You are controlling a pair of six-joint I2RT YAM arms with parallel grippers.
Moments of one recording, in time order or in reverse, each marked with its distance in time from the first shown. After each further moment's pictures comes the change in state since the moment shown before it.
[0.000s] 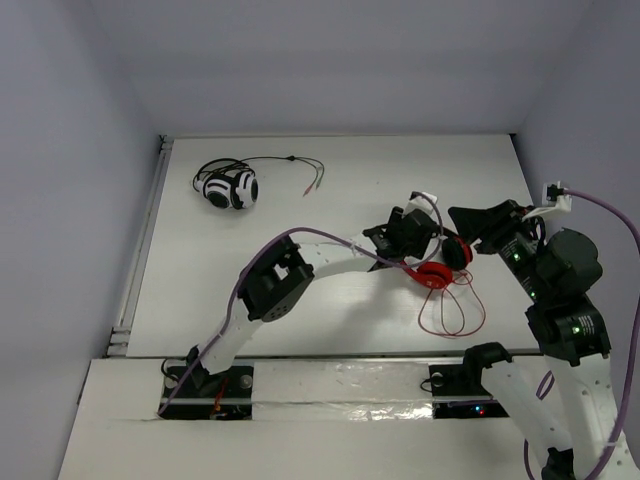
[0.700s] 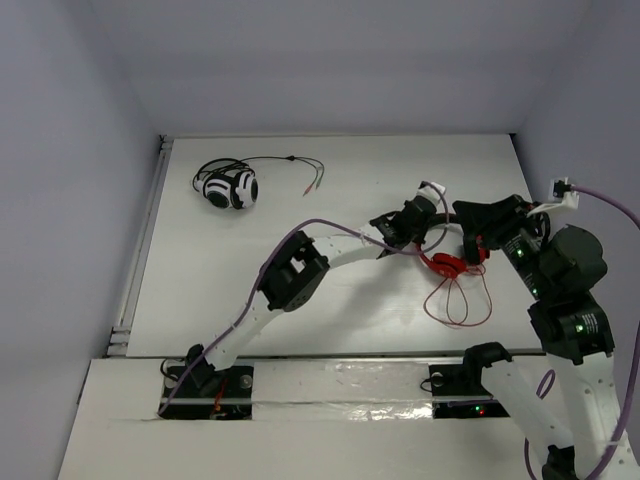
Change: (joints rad) left arm 0.064 0.264 0.338 0.031 0.134 0.113; right arm 0.000 0.021 0.043 -0.006 0.043 0.001
